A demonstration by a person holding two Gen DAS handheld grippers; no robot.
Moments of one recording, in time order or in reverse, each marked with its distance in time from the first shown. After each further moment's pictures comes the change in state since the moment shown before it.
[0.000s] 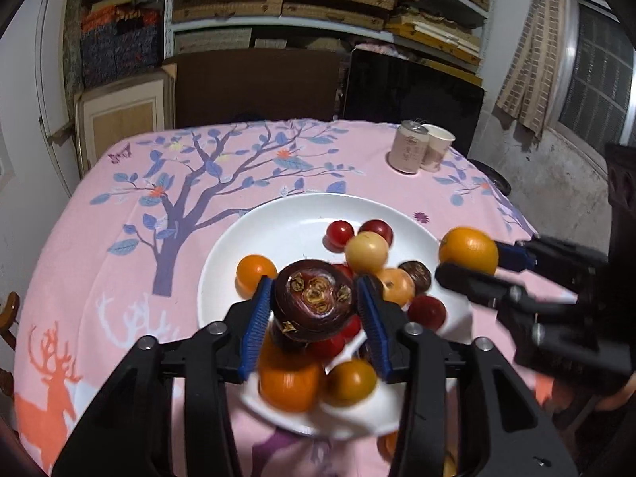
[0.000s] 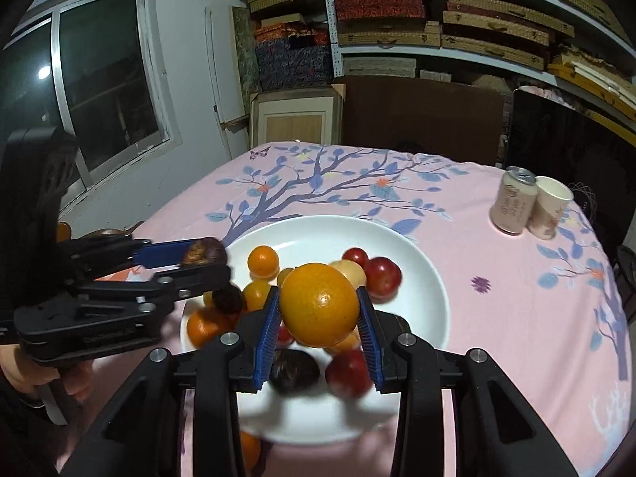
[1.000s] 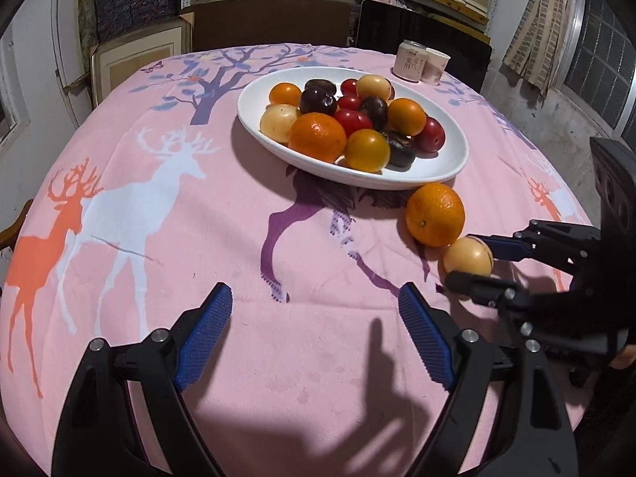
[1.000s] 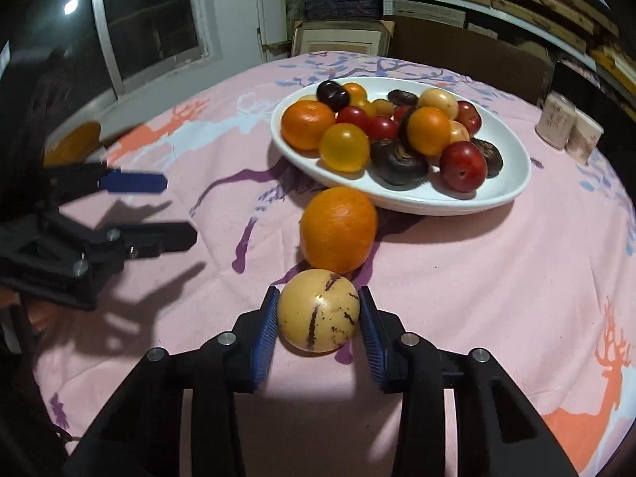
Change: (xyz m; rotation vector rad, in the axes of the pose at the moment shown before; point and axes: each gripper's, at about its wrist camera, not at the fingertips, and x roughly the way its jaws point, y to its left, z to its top) left arm -0.062 0.008 -0.157 -0.007 0.131 0.035; right arm -0.023 0.076 -0.135 -0.088 0.206 0.062
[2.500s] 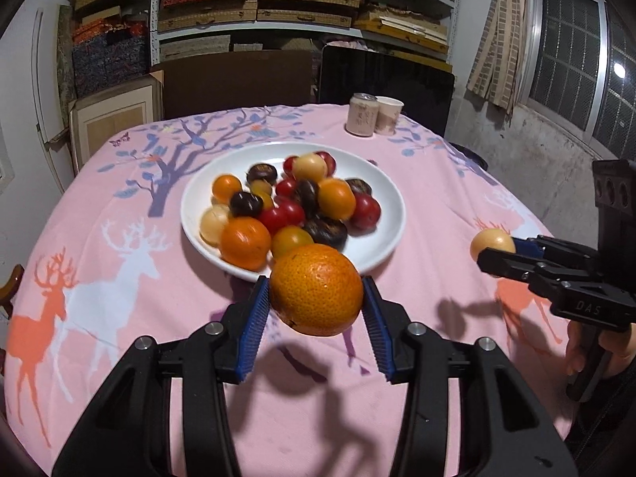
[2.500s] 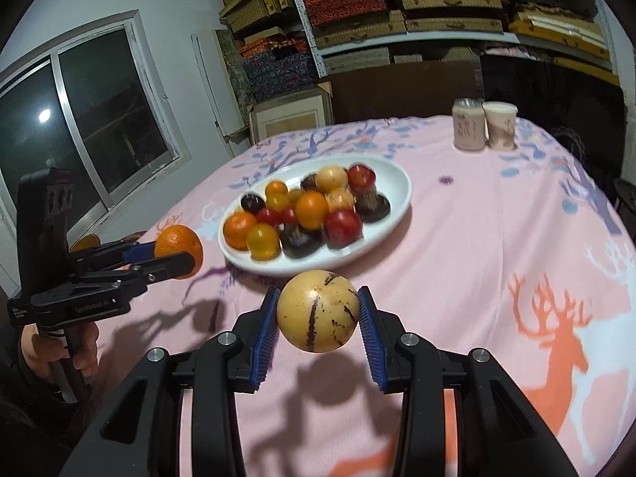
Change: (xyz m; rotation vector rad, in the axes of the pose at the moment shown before) left arm -0.022 -0.049 0.052 0.089 -0.179 -0.057; right arm -0.082 -0.075 -0.003 0.232 -0.275 -0.006
